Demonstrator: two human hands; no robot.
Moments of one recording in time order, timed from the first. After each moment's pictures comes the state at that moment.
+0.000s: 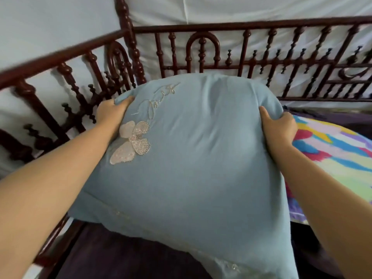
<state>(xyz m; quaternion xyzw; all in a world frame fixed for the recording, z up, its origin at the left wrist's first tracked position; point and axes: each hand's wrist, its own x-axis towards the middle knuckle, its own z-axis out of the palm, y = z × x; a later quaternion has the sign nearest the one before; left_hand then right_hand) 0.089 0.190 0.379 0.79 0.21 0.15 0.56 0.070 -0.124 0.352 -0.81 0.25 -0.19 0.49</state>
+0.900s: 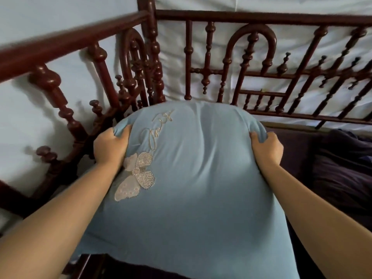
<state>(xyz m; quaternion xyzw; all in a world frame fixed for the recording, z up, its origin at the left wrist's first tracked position) 0.348 0.383 0.246 0.86 0.25 0.20 0.40 0.369 0.073 0.226 -0.87 0.24 -0.15 0.40</state>
